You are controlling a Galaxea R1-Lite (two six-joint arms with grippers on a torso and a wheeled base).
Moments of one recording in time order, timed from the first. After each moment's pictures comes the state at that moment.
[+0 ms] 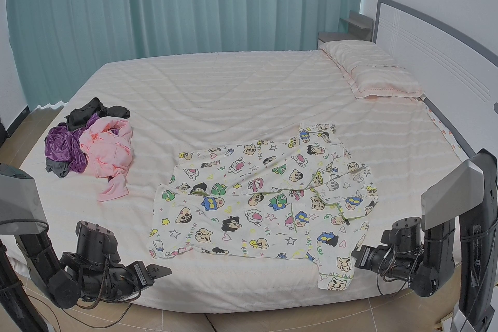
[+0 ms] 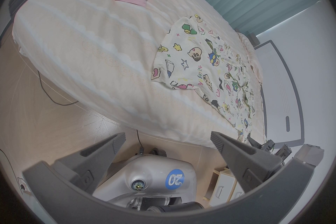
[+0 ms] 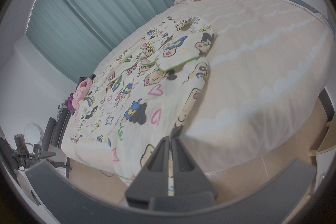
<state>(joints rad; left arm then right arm) -0.27 1.95 -0.10 -0.92 -0.15 -0.79 0.28 2.42 -0.20 -1.55 0.05 0.58</state>
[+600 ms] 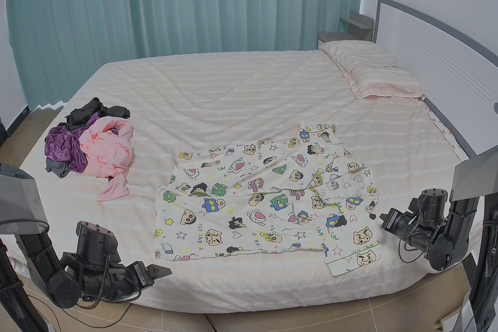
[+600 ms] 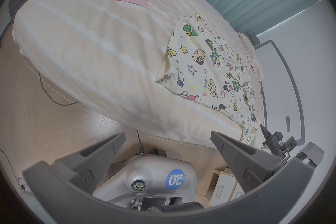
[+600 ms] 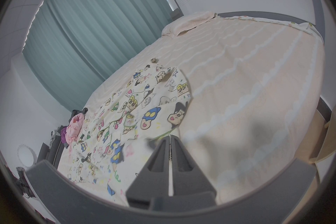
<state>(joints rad) -0.27 1.95 -0.10 -0.93 -0.15 -0.79 0.06 2.31 -0.34 -1.46 0.07 0.55</state>
